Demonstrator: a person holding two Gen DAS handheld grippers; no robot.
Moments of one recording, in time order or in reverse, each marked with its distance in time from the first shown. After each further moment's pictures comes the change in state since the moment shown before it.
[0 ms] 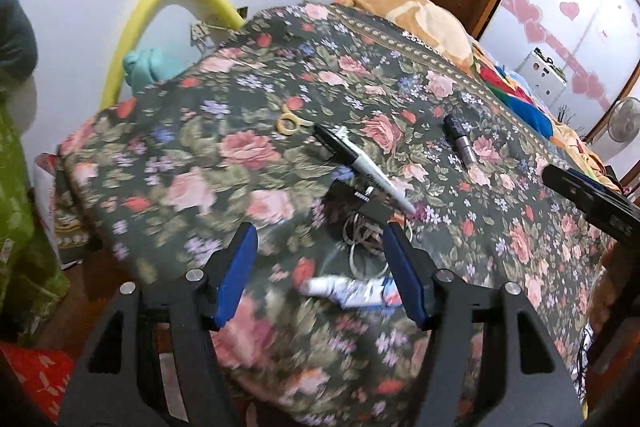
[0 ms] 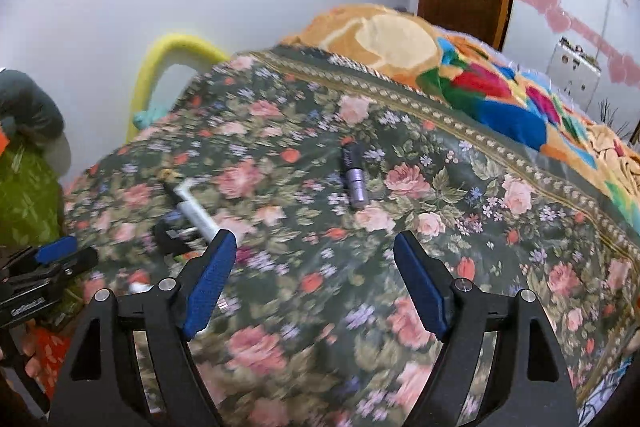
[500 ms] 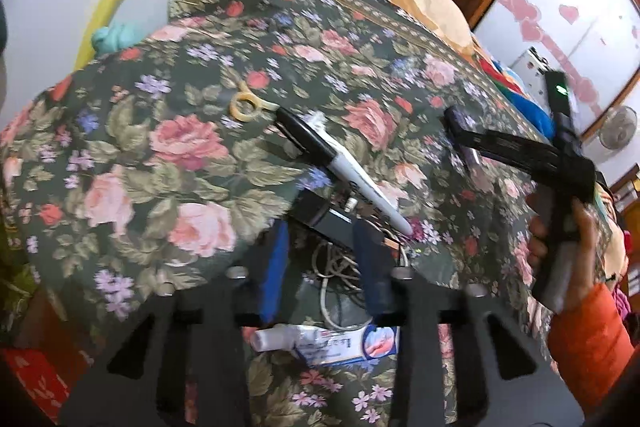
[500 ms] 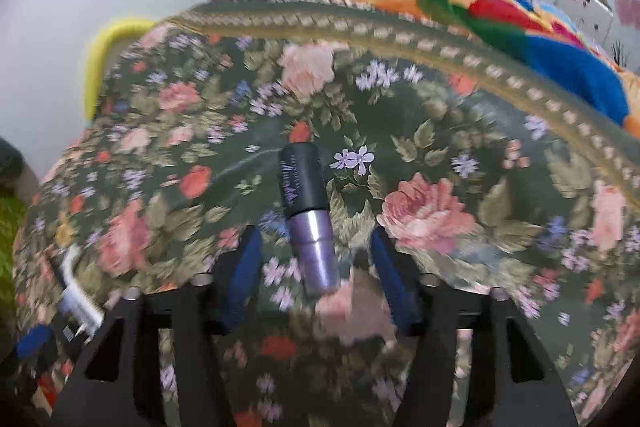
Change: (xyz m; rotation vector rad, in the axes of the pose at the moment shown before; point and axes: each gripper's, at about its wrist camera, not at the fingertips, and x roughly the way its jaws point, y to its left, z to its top) left arm 0.065 -0.011 0.007 -0.024 0.056 -0.081; right arm 0.155 -0.047 0.039 0.147 0.166 0.028
